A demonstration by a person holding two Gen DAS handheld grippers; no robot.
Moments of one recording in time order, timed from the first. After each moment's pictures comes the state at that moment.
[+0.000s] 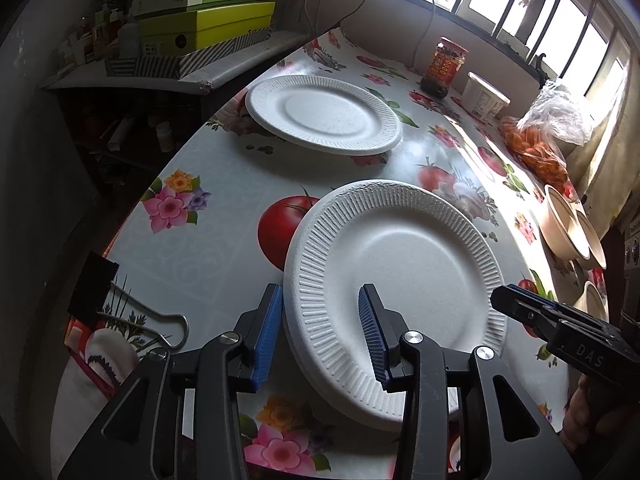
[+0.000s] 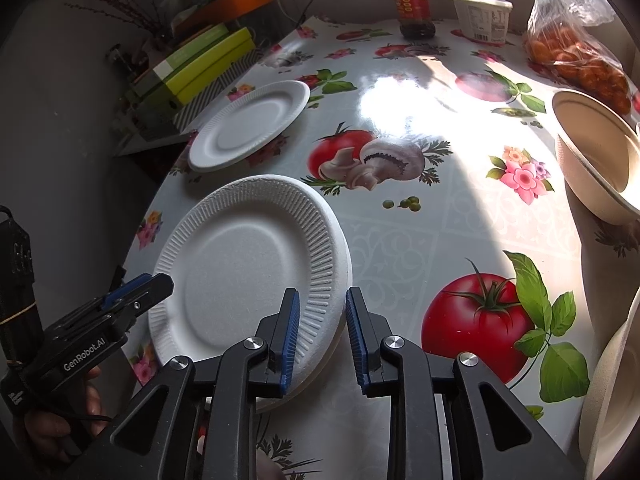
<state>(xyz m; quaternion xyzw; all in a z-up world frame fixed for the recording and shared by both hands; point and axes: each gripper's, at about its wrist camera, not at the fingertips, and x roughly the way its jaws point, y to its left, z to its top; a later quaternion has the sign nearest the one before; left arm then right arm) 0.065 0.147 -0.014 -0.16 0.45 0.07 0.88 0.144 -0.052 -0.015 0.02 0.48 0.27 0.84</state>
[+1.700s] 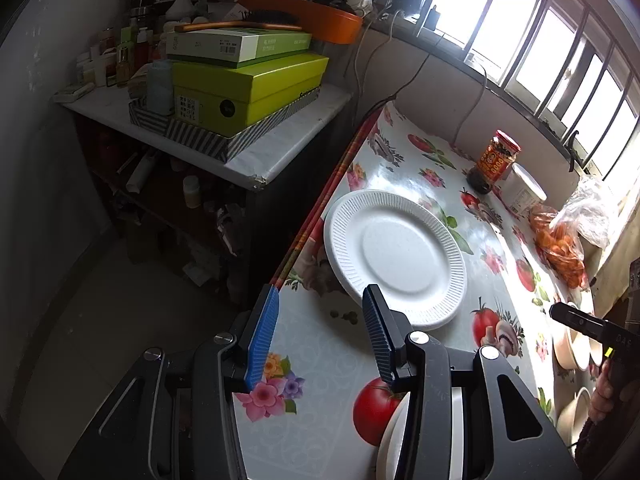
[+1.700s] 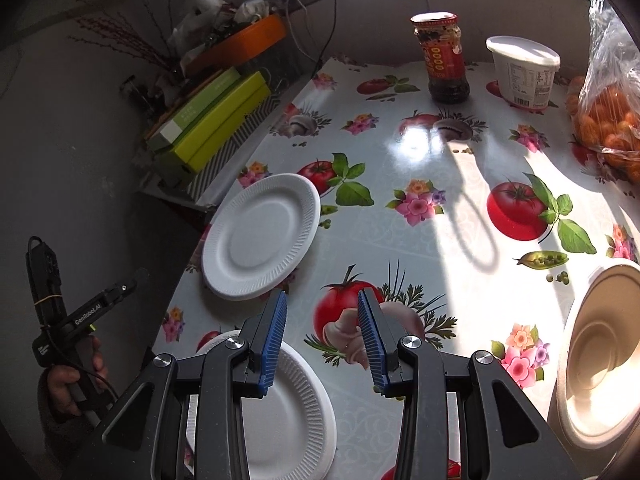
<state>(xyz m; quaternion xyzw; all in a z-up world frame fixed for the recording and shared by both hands) 0.138 0.266 0.035 -0.19 0.40 0.10 0.89 0.261 -0.041 0.052 0.05 0.46 0.32 0.83</state>
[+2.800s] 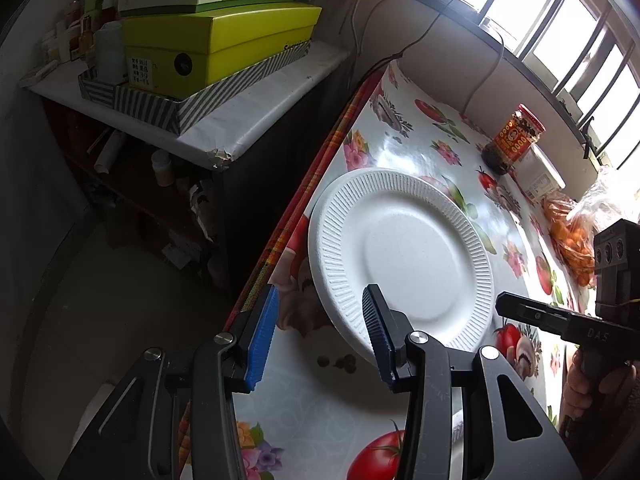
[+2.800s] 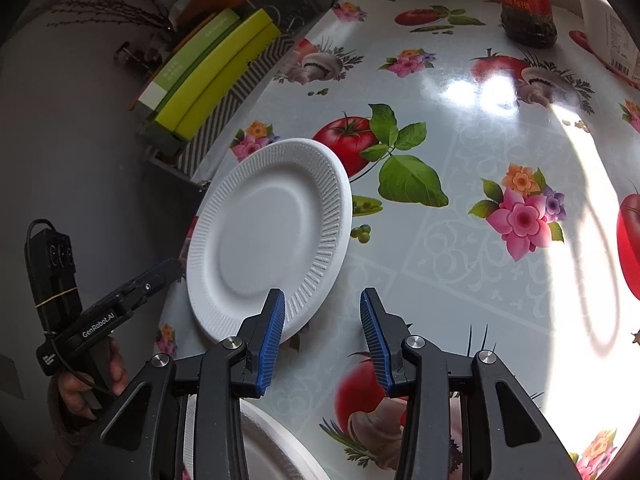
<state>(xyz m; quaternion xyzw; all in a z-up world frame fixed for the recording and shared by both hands) 0.209 0.274 -0.010 -0.21 0.46 0.08 0.86 0.334 0.034 -0.015 0.05 0.54 0.37 0.75</state>
